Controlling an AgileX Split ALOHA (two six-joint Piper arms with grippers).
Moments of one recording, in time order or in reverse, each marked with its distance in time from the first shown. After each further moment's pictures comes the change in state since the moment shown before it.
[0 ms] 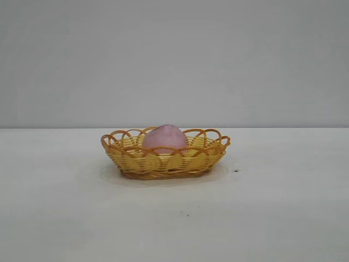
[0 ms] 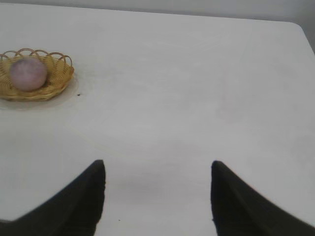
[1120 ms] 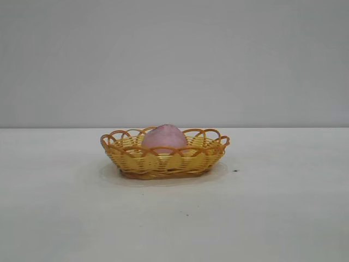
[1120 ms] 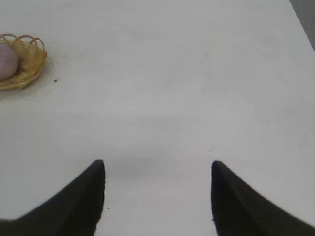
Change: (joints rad) left arm 0.000 0.000 0.000 0.000 0.000 0.000; right arm -0.079 0.100 0.000 -0.006 -0.002 0.000
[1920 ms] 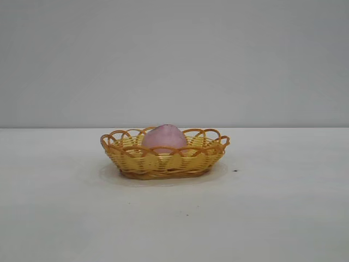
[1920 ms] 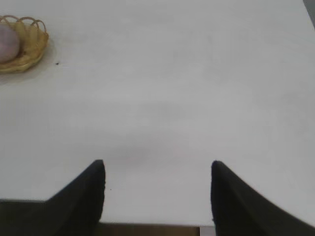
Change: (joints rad) left arm 0.000 0.000 0.000 0.000 0.000 0.000; right arm 0.000 0.000 -0.007 -0.002 0.023 -0.002
